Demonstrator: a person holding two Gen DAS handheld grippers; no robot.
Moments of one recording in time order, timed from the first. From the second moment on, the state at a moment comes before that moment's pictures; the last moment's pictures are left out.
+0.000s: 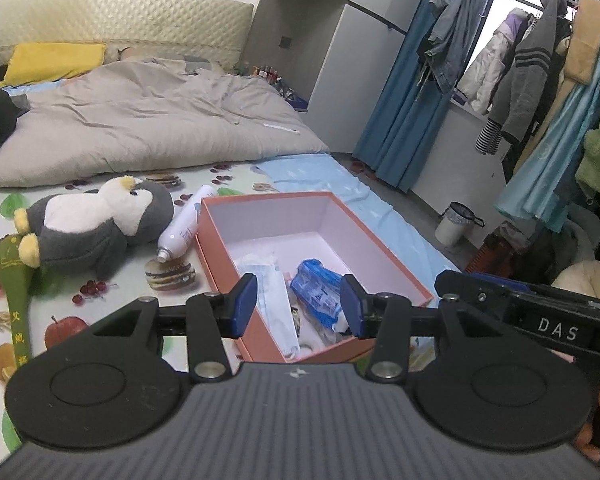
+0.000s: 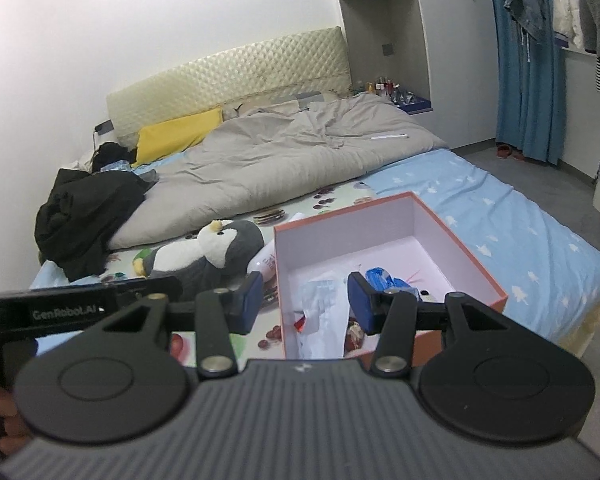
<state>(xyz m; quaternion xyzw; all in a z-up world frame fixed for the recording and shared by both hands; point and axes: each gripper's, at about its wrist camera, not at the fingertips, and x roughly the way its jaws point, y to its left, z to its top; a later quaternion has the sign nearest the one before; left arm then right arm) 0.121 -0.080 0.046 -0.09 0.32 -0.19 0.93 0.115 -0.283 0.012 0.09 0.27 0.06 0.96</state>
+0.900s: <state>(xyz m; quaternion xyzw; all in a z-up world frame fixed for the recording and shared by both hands) 0.104 -0.083 0.029 -0.08 0.33 -0.19 0.92 0.083 -0.284 -0.019 0.10 0.28 0.03 0.95</state>
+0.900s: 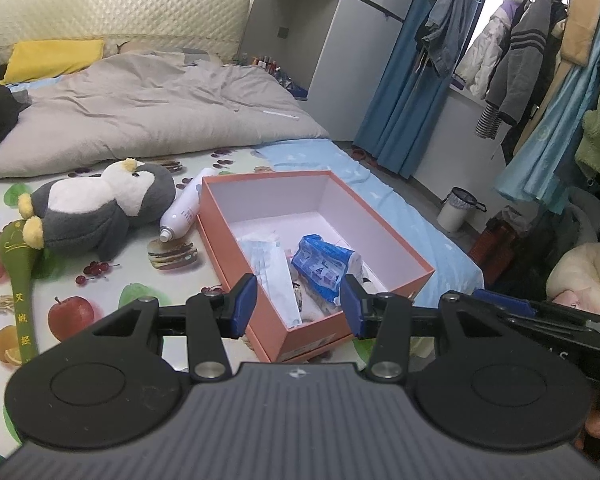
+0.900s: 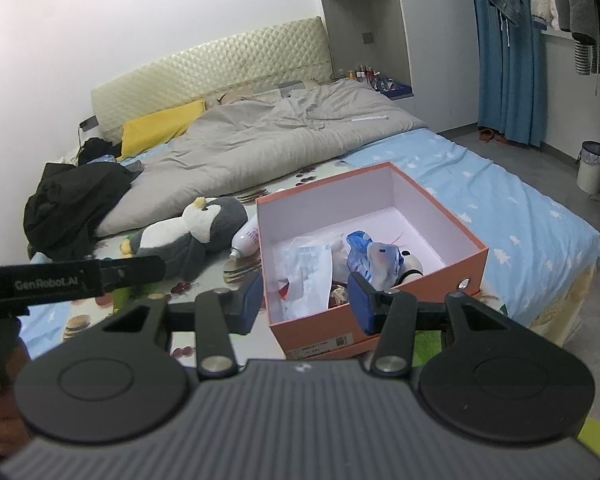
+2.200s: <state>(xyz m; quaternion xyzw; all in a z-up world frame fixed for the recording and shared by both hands) 0.110 -0.088 0.034 -0.03 0.33 -0.16 0.93 0.087 -0.293 -0.026 0.08 0.25 -0.01 0.96</state>
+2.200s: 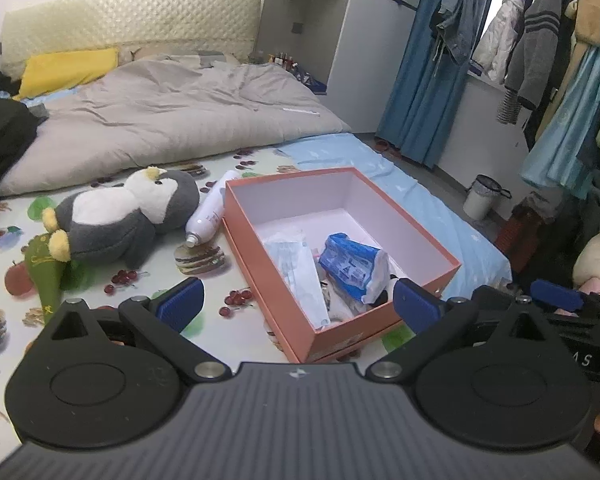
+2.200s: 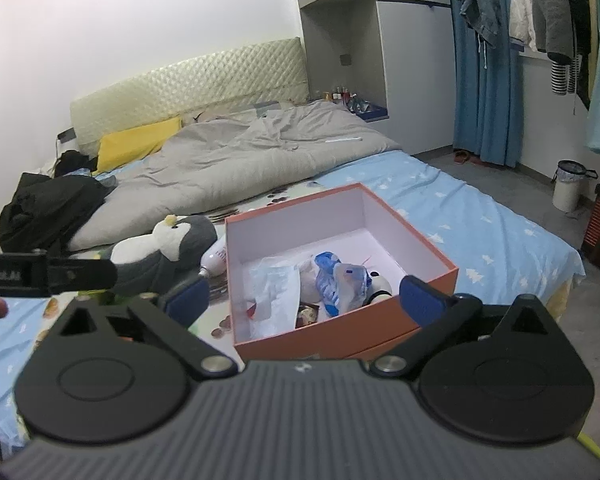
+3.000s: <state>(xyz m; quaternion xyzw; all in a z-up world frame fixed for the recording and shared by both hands) 0.108 -0.086 0.034 -0.03 0.34 -0.16 0.93 0.082 -0.289 -0.025 0.09 0.25 -0.01 0.96</state>
